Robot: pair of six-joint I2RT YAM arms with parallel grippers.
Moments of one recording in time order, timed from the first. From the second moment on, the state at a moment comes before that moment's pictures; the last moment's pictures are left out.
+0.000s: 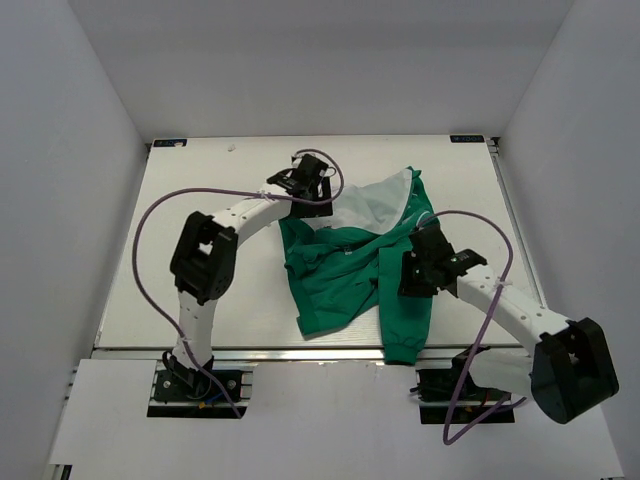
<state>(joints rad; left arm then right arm) -0.58 2.04 1.65 -0.56 -0.28 -0.54 0.49 1.16 0.70 -0.63 -0.02 0.49</state>
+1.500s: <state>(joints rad) -0.49 1.21 0.92 -0.71 -0.29 -0.83 0.55 1.93 1.78 -0.53 -0.06 0.16</state>
